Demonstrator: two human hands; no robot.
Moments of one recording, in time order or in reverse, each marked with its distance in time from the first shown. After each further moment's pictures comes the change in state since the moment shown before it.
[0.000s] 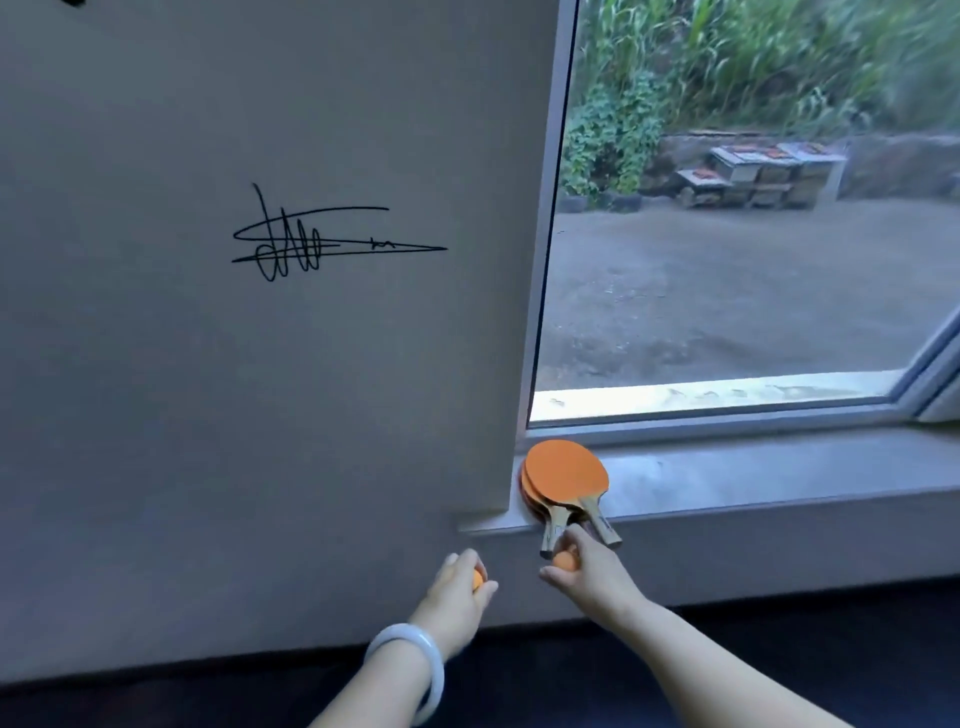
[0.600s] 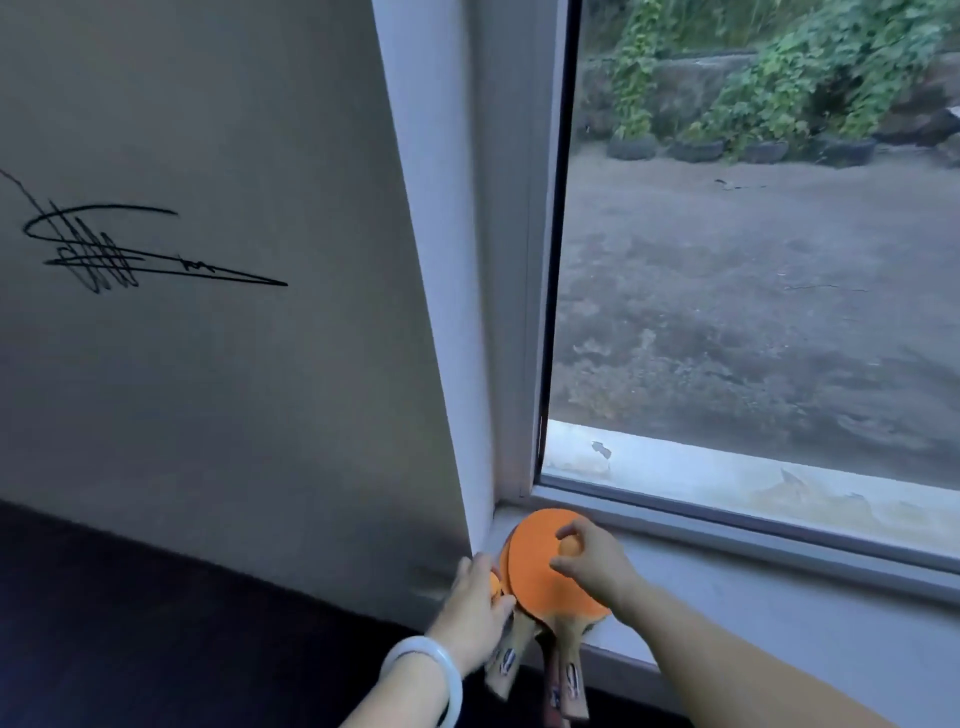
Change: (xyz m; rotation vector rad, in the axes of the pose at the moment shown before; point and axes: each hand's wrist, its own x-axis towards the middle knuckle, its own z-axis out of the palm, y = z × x) left_hand 0.180 0.108 0.058 -0.133 0.147 -0.306; right_hand 0.264 0.055 -0.083 0.004 -0.372 -0.032
